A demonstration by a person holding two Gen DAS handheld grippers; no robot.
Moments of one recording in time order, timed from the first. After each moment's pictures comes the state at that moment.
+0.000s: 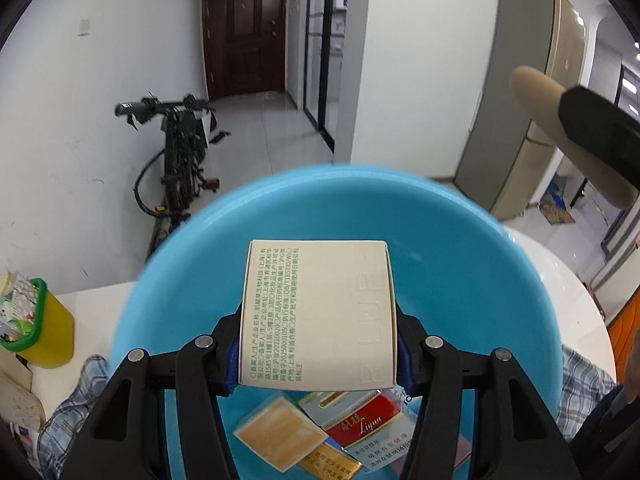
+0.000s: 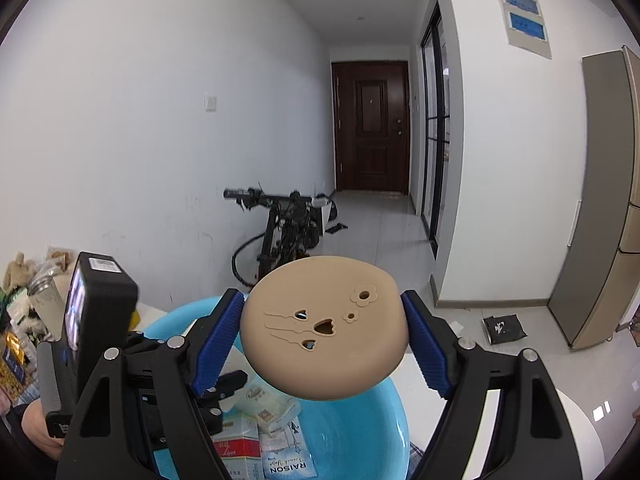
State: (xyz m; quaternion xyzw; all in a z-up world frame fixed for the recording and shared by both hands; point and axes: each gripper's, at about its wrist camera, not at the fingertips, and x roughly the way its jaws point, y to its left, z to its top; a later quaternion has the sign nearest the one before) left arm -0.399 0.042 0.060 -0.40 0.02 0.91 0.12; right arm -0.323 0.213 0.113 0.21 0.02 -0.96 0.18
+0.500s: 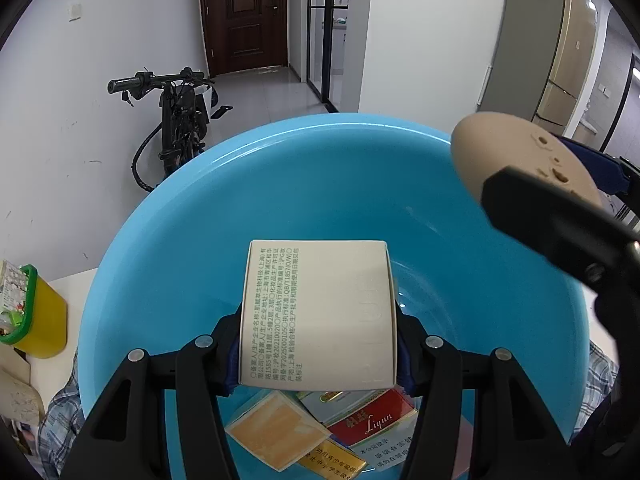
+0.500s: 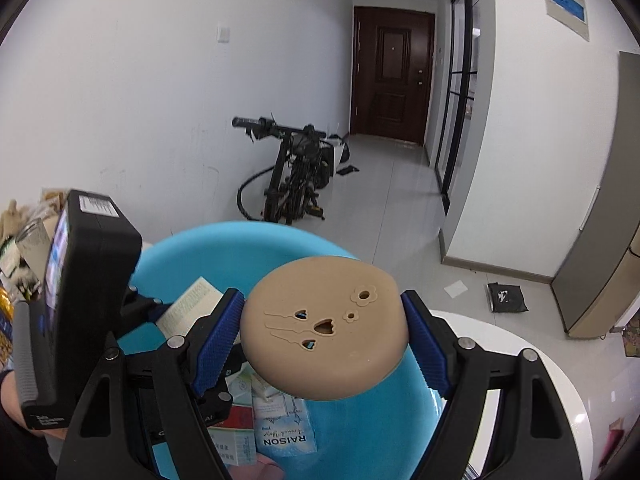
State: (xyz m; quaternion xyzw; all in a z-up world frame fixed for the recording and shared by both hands) left arm -0.404 0.052 0.036 -0.44 0.03 0.89 0.11; right arm -0.348 0.187 0.069 0.31 0.08 -0.93 0.20
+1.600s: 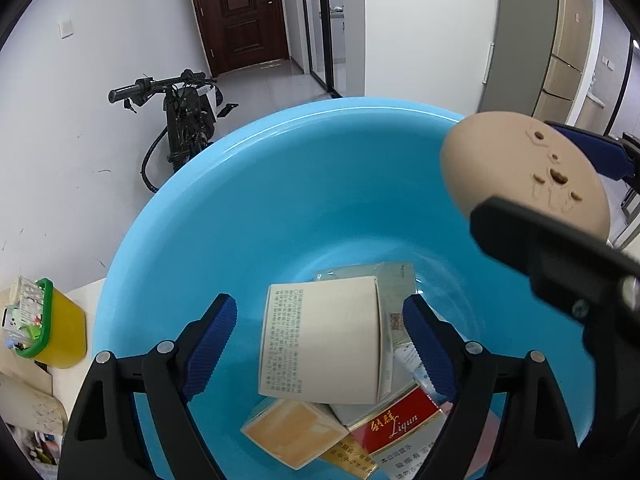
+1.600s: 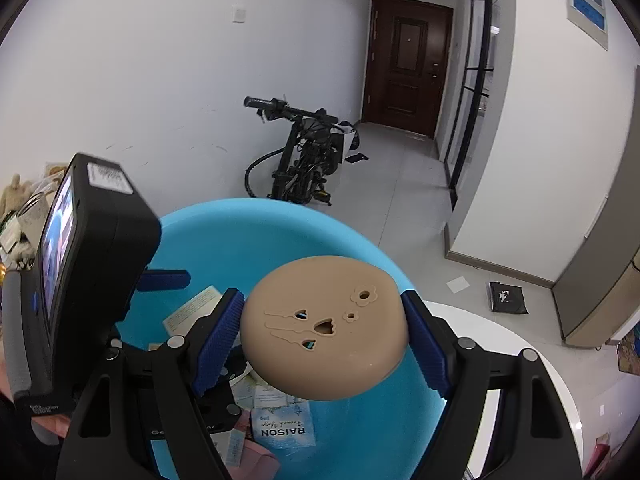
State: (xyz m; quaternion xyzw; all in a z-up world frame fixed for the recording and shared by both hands) left arm -0.412 0.052 0.041 -0.45 0.08 0.88 0.09; right arm -0.343 0.183 0.062 0.33 0.11 -0.91 0.22
